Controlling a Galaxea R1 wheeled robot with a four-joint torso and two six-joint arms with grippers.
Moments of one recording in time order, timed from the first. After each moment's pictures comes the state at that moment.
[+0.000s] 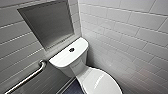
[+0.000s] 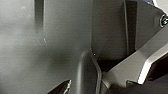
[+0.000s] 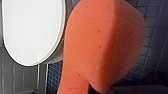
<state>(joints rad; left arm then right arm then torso) 1.40 2.87 -2.34 0.39 -0.02 -0.27 -1.13 2.17 -1.63 0.05 0.25 0.40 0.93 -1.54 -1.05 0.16</state>
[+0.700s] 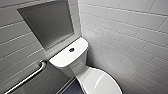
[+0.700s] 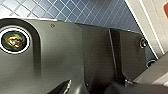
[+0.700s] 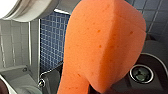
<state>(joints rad) 1.27 2.72 -2.07 0.39 0.03 -0.27 -1.32 2.31 -1.76 -0.06 0.26 0.40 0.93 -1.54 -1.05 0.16</state>
